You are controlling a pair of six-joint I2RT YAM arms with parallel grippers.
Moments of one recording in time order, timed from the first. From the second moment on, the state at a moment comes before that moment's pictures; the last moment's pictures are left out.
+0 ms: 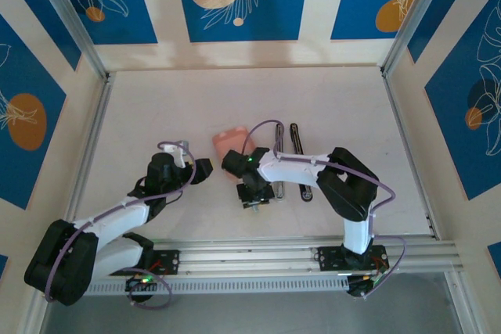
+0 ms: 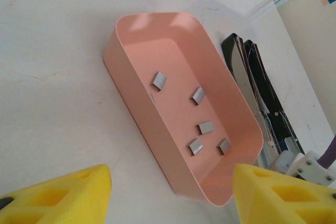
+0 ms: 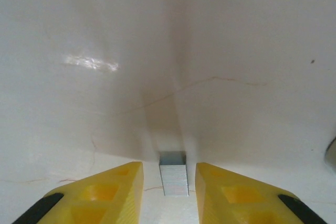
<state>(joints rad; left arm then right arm) -0.41 1.10 0.29 0.33 0.25 -0.65 1.00 1.87 1.24 -0.93 -0.08 0.78</state>
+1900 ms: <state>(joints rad) -0.41 1.05 0.29 0.27 0.25 -0.62 1.02 1.71 1.17 -0.85 0.08 0.82</state>
